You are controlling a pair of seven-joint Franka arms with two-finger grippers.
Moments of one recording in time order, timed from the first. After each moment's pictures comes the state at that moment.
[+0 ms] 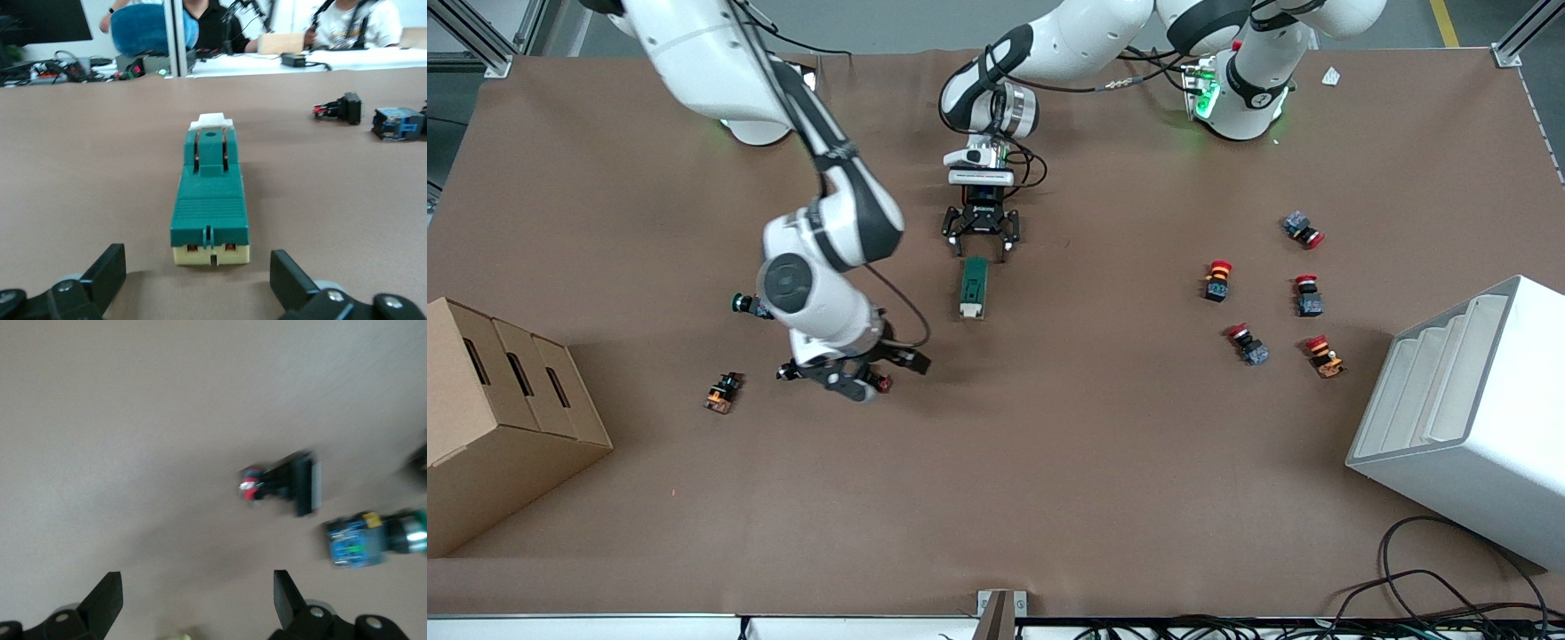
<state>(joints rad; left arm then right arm) -0.93 0.92 -0.47 -1.88 1.91 1.74 -2.60 0.51 0.52 -0.07 -1.73 0.31 2.27 0.66</state>
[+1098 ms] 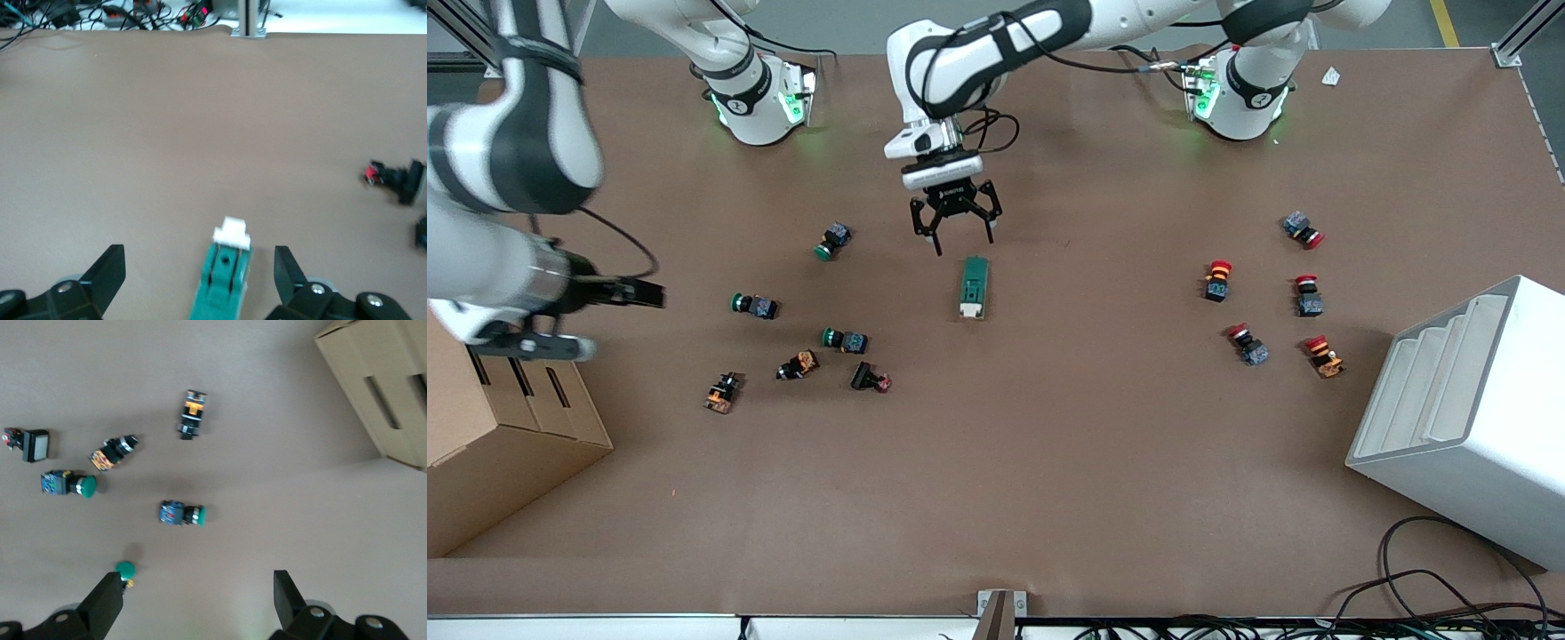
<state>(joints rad) -0.54 0.77 -0.83 -1.58 1.36 1.75 -1.99 0.05 0.19 -0.08 -1.62 -0.01 1.59 0.03</state>
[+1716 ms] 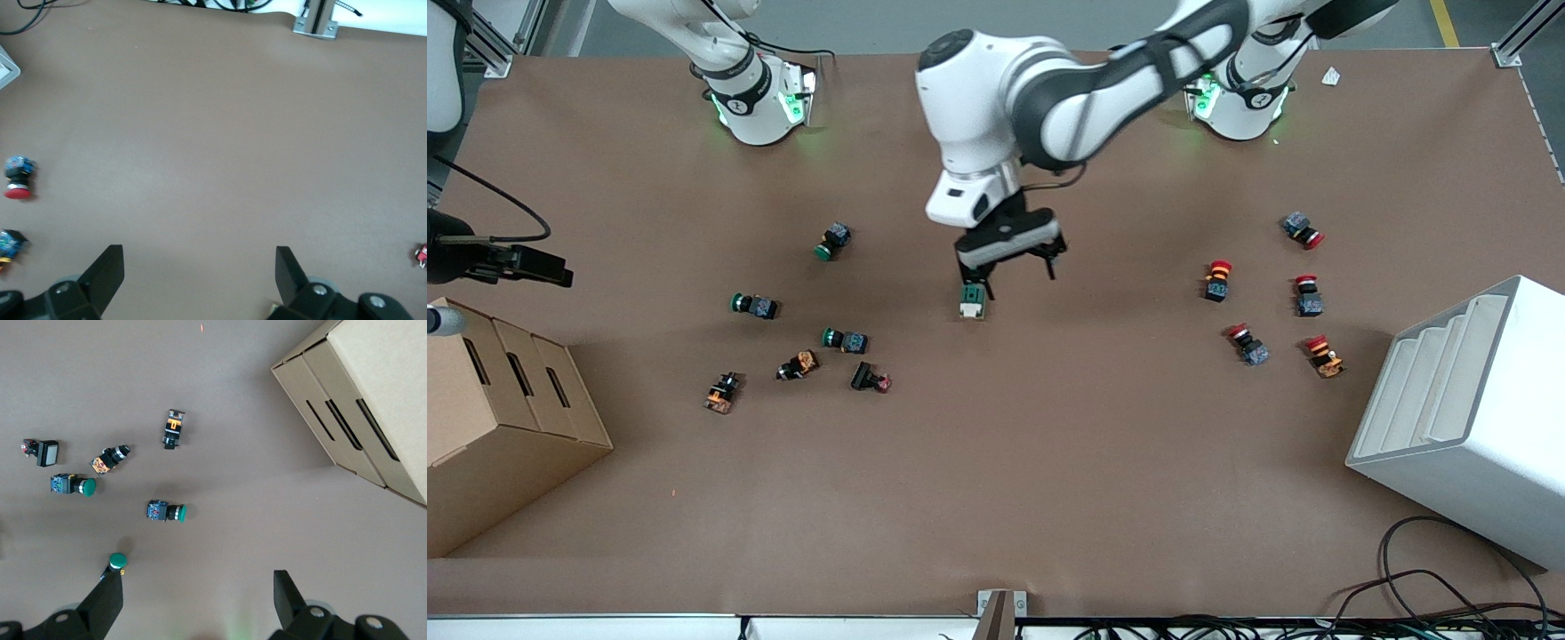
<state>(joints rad) -0.20 0.61 -0.90 -1.41 0.91 1.74 -1.47 -0.01 0.19 -0.07 -1.42 -0.01 1.46 -0.03</state>
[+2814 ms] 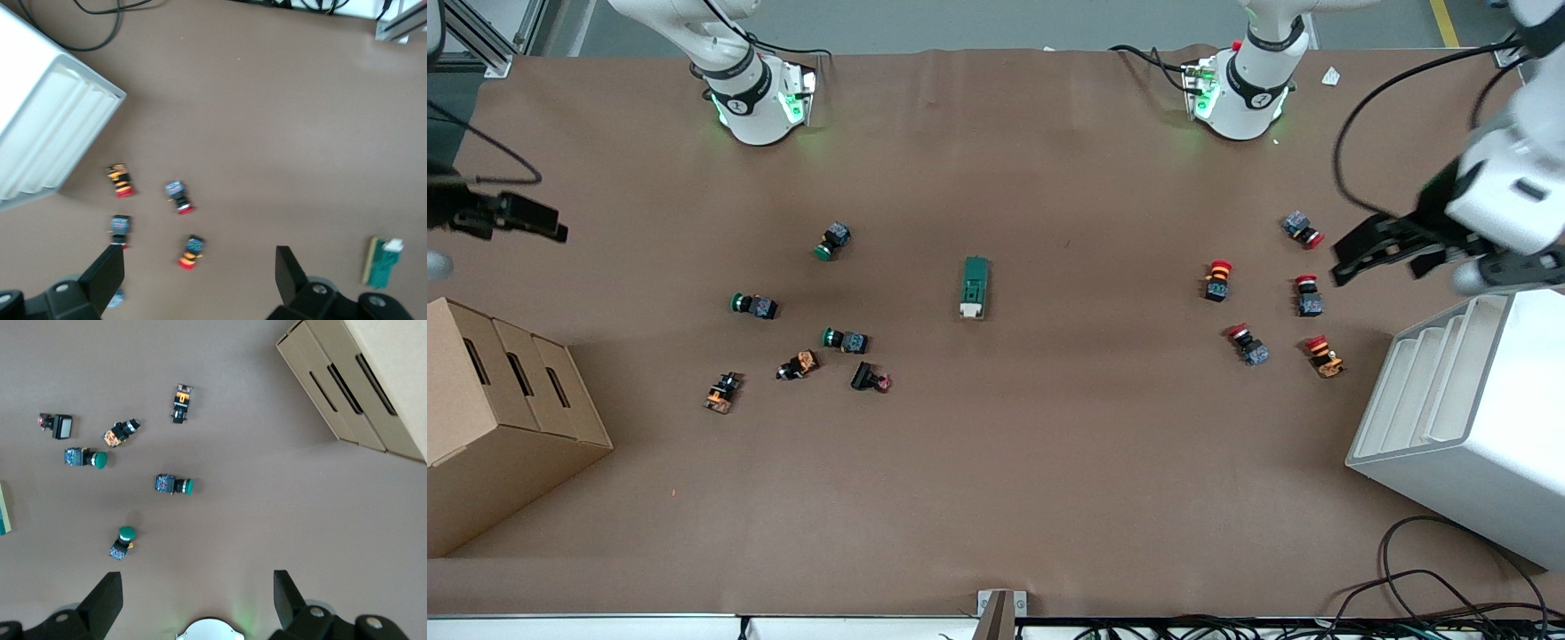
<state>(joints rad) -0.01 0.08 -0.14 -1.45 -0.04 1.62 -0.23 -0.01 -0.01 -0.06 -1.58 0.00 1.42 -0.03</state>
